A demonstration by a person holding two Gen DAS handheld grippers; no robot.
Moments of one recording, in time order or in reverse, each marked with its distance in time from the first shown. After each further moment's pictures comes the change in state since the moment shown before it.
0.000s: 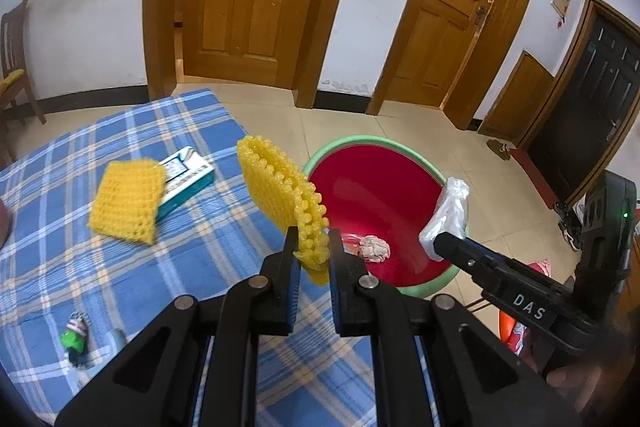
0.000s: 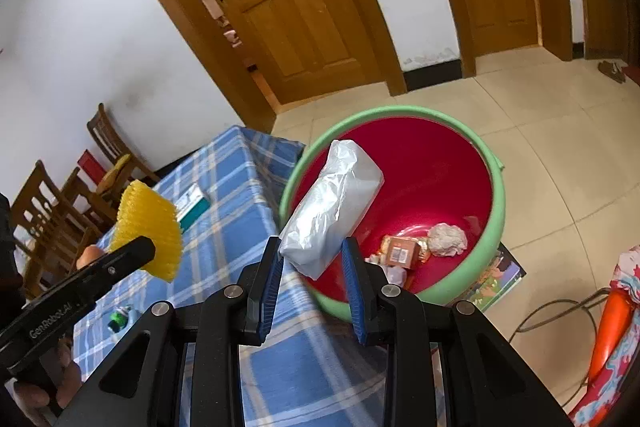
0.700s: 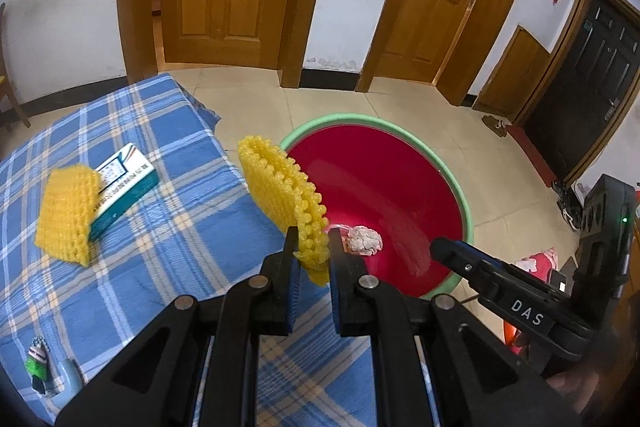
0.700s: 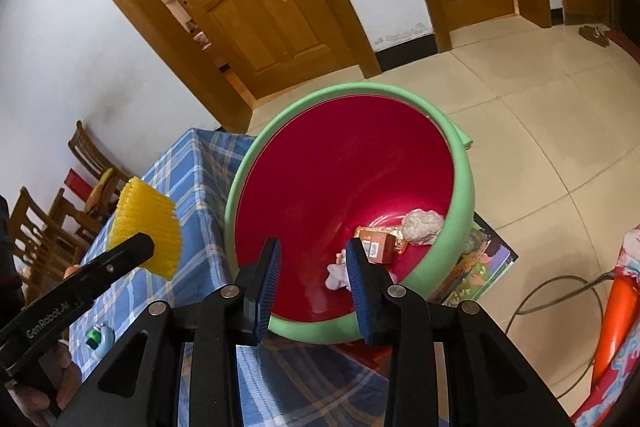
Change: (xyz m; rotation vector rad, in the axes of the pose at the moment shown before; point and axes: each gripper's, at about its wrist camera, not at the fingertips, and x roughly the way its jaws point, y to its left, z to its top) left arm 0.055 -0.030 0.008 0.044 0.080 -0.019; right arm 0.019 -0.048 0.002 0.107 0.030 -0.027
